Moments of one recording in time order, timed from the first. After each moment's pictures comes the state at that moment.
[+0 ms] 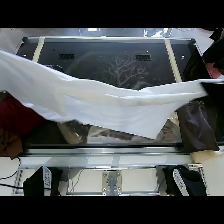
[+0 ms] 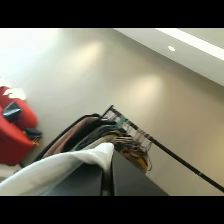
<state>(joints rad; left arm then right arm) 0.75 -0.54 0.91 -0.43 -1.31 -0.98 -0.18 -0.54 1.48 -1.01 1.41 1.37</state>
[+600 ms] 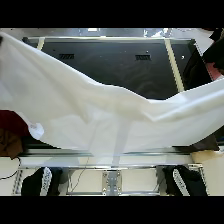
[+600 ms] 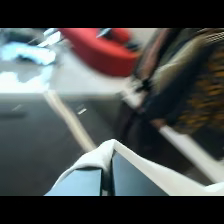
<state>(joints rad) 0.51 -0.62 1.40 0.41 -1.29 -1.19 -0.18 -0.61 1.72 -1.25 1.47 1.43</state>
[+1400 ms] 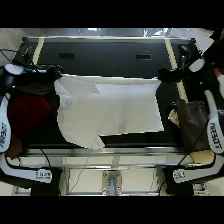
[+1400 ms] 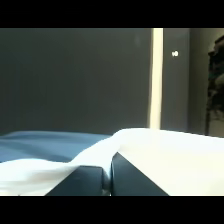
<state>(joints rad) 0.19 -1.59 1.41 0.80 -0.88 -1.24 -0.06 -1.58 1.49 -1.13 0.92 1.42</state>
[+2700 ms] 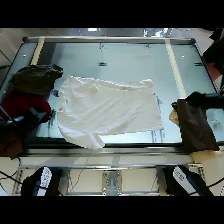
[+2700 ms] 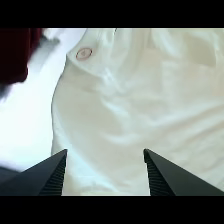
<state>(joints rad) 0.58 -0.72 0.57 0.90 -1.12 -1.36 -0.45 -0.92 0.98 -1.10 1.27 1.22</state>
